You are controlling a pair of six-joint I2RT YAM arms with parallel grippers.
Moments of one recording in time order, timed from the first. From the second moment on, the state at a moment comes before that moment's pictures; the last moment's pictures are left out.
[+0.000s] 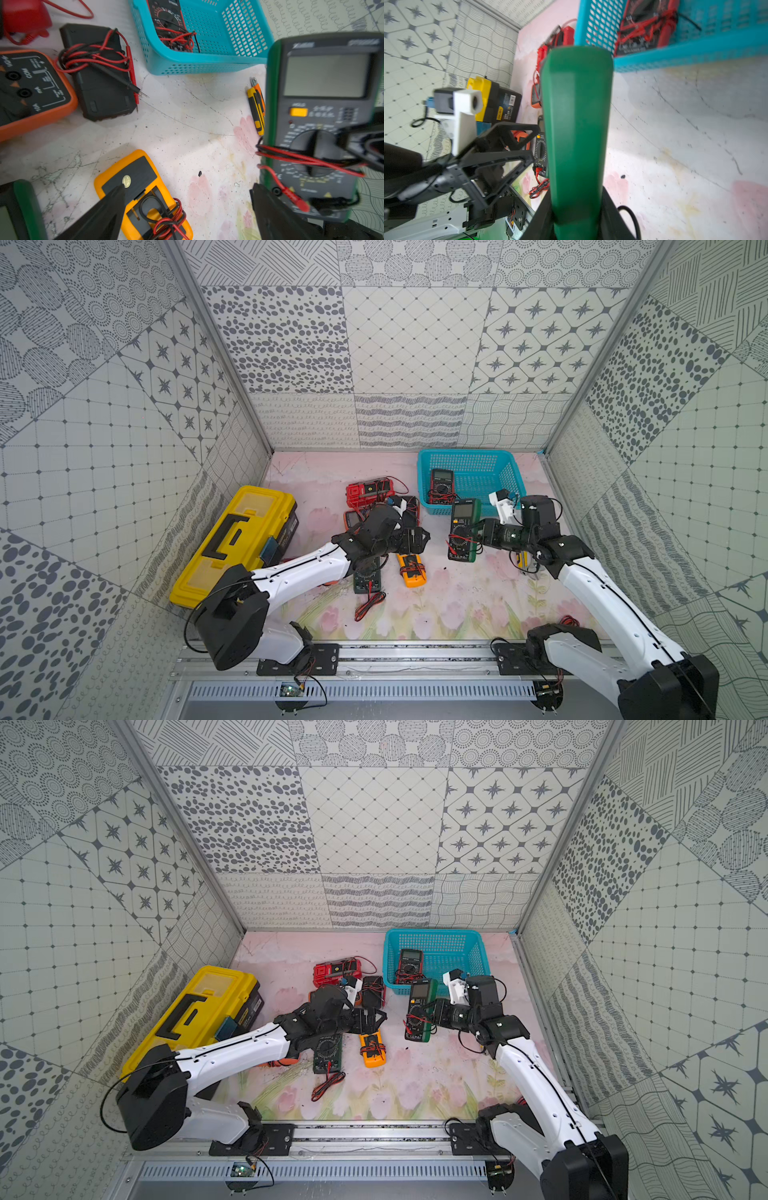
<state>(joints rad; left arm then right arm) -0.74 1.39 0.87 -0.08 0.07 -0.62 0.23 1.03 0.88 -0.52 -0.57 0.49</state>
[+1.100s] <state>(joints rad) -0.72 1.28 0.78 -0.08 -0.15 -0.60 -0.10 2.09 1.76 -0.66 -0.84 0.08</state>
